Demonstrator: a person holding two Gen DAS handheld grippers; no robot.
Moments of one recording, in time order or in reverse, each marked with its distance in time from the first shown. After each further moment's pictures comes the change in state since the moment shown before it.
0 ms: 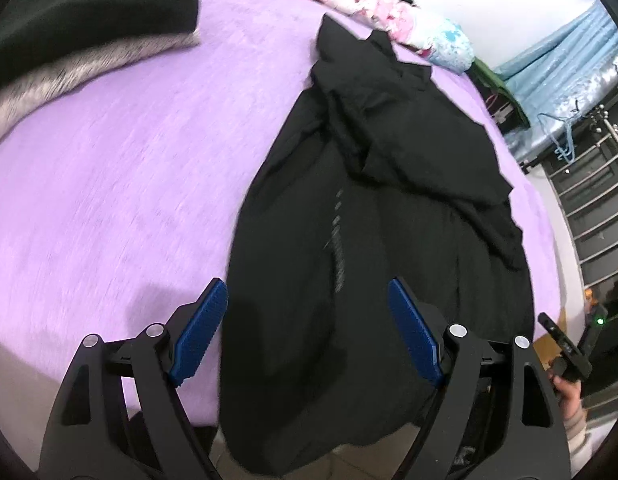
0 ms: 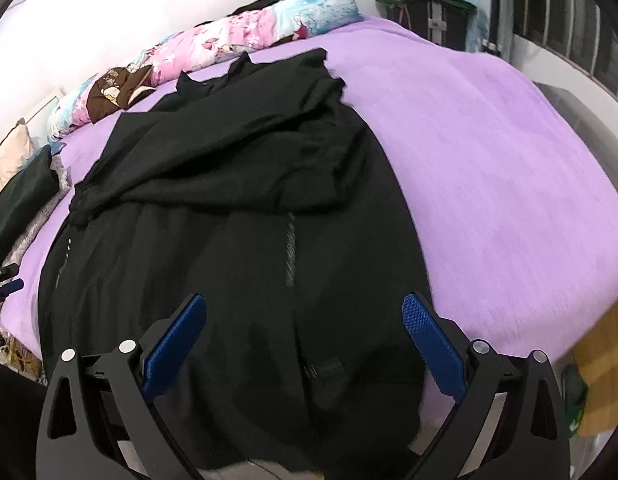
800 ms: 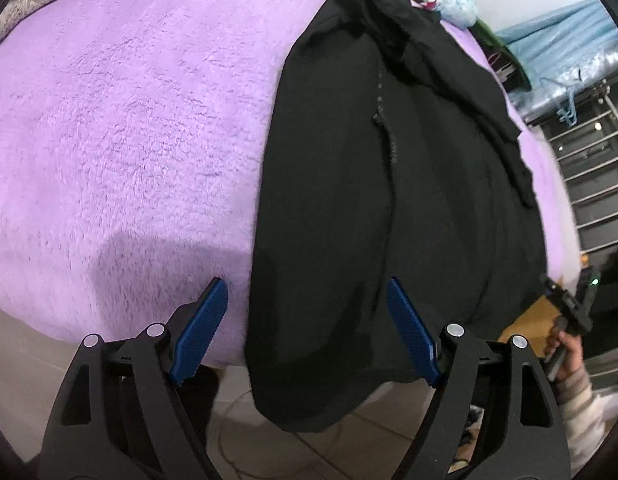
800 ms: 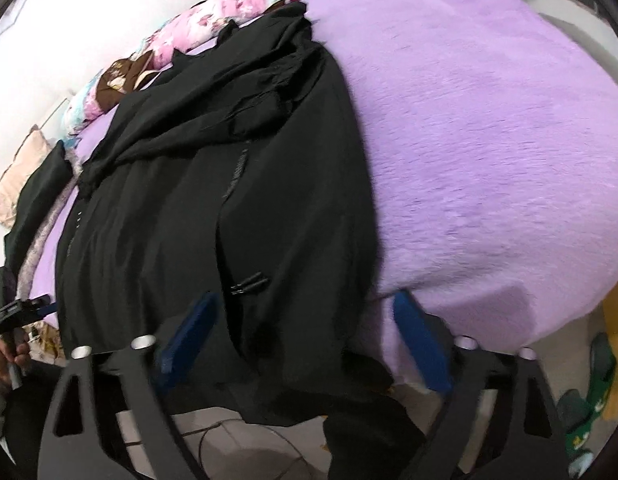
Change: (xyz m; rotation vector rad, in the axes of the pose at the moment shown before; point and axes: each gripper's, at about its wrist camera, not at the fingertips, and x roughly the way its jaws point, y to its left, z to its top) left arm 0.036 0.034 -0.060 0.011 0.160 -0.050; right arm 0.027 -0.055 -0.034 0.042 0.151 0.160
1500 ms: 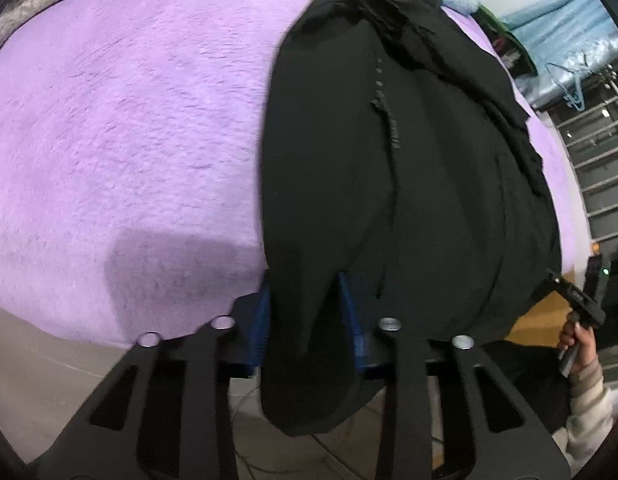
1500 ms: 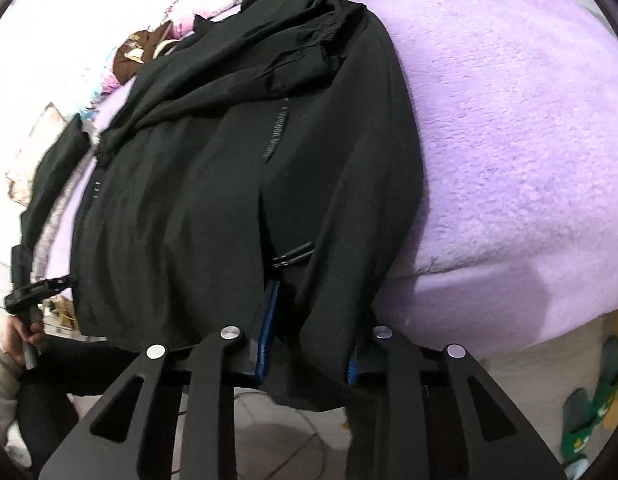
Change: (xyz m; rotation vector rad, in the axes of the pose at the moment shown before) left arm 0.006 -0.016 0.000 0.030 0.032 0.036; right arm 0.012 0.021 -0.001 -0.002 0.076 0.091
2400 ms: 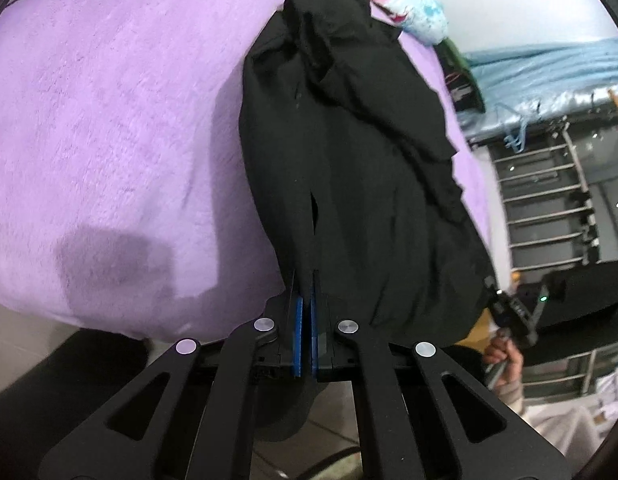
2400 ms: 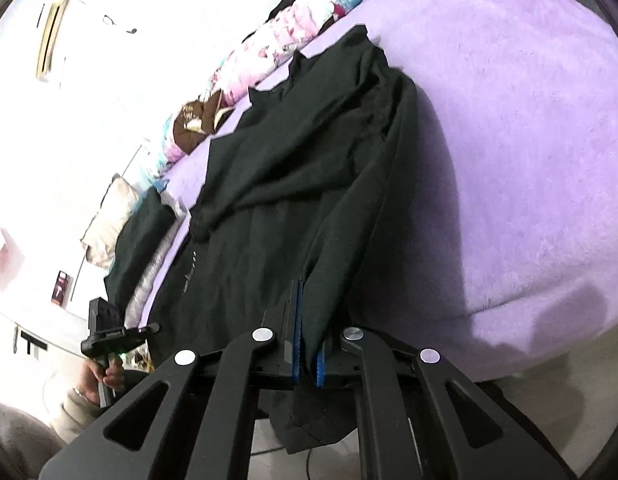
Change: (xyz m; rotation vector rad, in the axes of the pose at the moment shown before) left arm -0.043 -0.019 0.017 -0.139 -0.010 -0.298; right arm -0.068 0.010 0.029 0.145 -0.188 0.310
